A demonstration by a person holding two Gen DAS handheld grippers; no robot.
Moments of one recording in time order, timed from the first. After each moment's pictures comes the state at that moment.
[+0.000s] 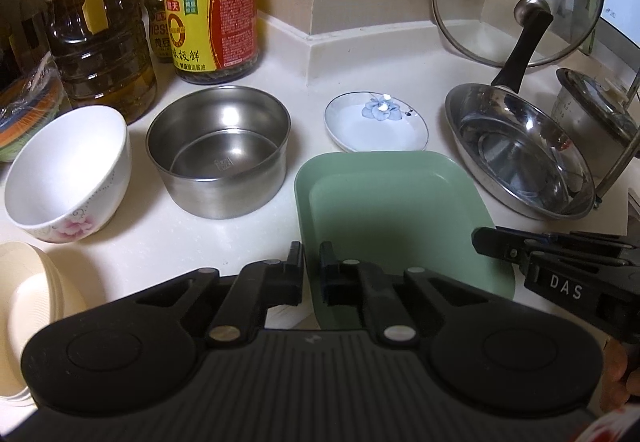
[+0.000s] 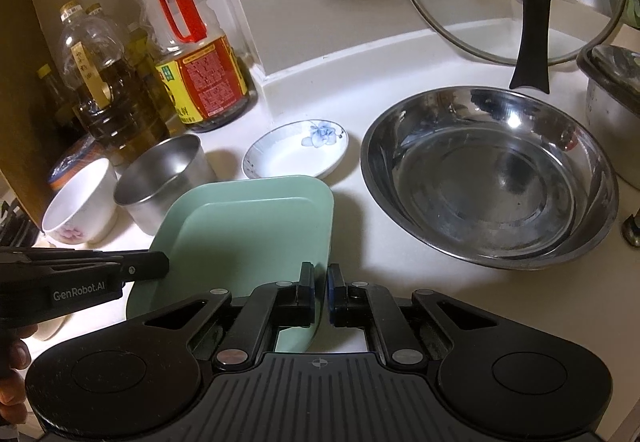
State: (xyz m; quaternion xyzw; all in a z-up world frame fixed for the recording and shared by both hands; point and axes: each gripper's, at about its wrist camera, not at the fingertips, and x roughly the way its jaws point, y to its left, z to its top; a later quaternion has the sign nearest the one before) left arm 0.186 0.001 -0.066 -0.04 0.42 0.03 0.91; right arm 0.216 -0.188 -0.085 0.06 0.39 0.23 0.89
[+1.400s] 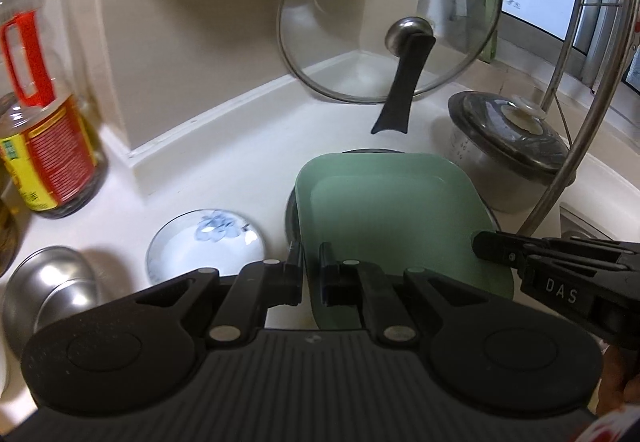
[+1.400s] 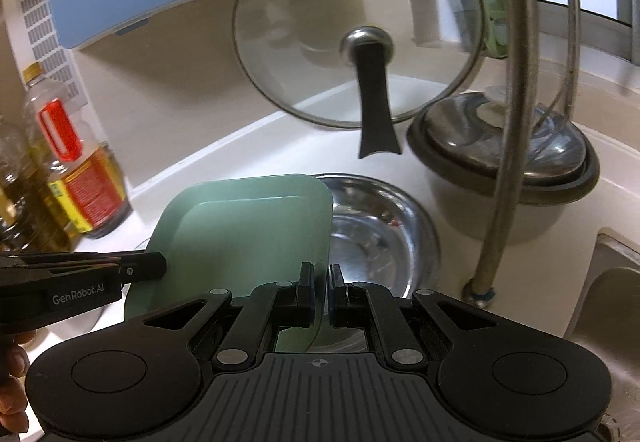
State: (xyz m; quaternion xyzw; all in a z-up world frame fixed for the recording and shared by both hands) left arm 0.278 -0.099 -0.035 0.01 0.37 -0.11 0.92; right arm 0.243 -0.283 -0.044 0.10 0.34 0.07 0.93
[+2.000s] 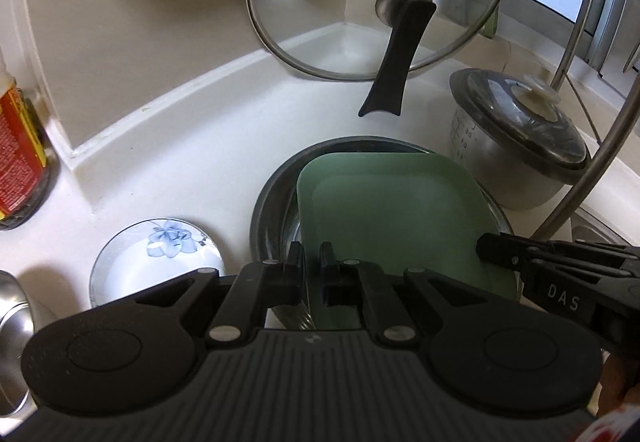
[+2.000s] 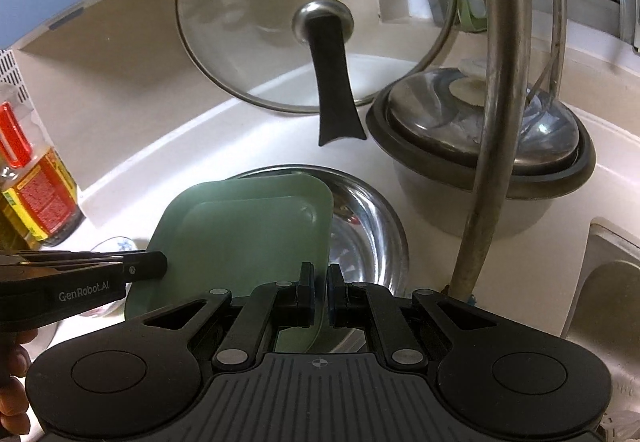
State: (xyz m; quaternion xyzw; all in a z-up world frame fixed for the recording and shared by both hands) left arm 0.325 -0.120 -0.063 0.01 0.40 -0.13 0.91; right arm 0.275 -0.301 -0.066 0.11 0.37 0.03 0.92
